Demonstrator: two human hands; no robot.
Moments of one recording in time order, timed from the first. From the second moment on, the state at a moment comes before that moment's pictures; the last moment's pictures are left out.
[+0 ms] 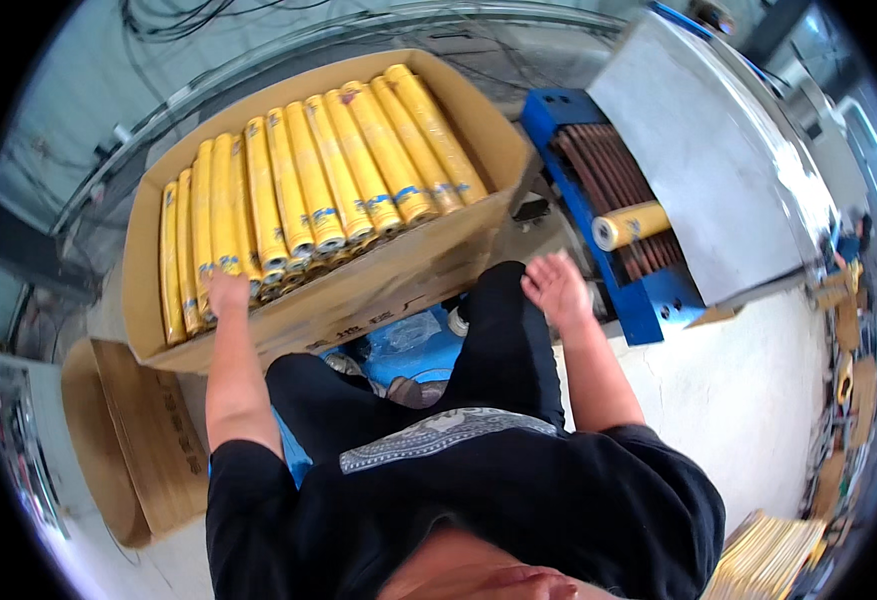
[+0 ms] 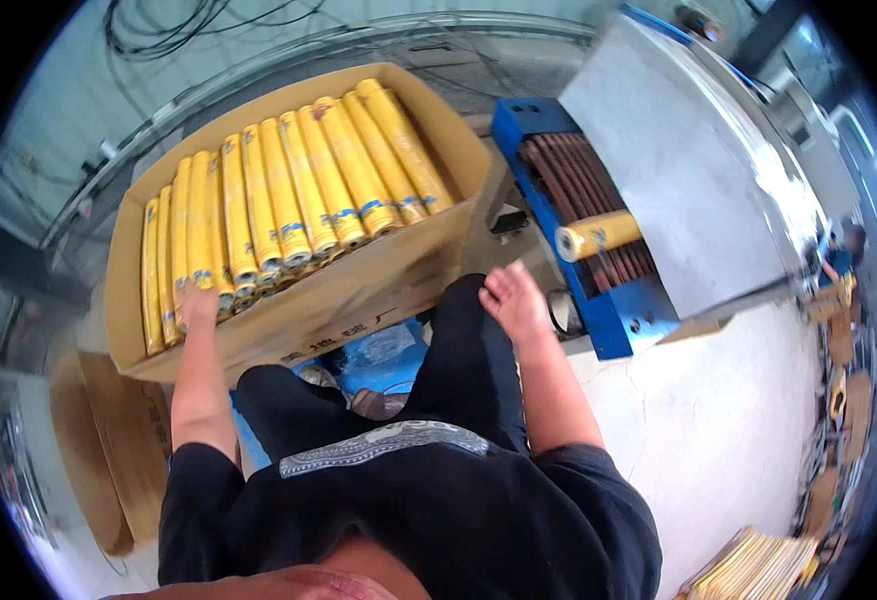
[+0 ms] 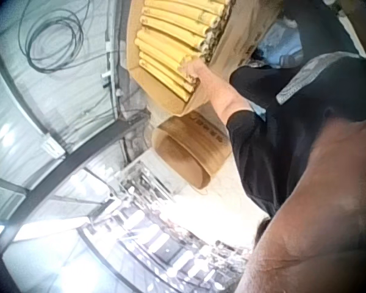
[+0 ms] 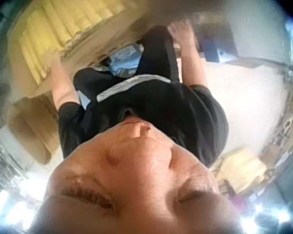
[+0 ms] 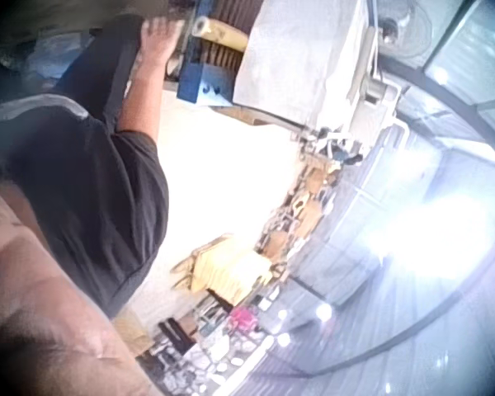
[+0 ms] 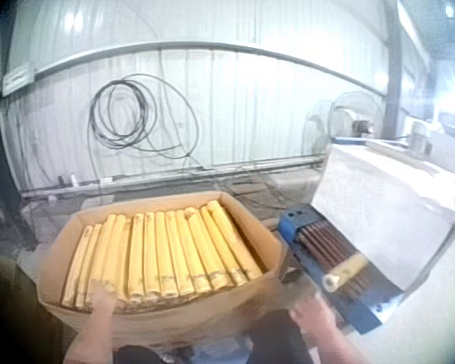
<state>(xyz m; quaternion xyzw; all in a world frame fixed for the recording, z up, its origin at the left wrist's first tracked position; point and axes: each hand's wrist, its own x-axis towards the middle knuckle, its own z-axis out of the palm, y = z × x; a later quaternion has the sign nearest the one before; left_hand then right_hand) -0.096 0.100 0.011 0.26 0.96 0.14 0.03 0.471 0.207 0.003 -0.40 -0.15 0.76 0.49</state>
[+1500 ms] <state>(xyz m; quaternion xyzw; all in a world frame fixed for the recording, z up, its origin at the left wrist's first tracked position) -0.054 0.107 0.029 0.33 0.93 -0.03 0.14 0.392 0.100 -0.039 -0.39 -0.50 0.76 0.12</state>
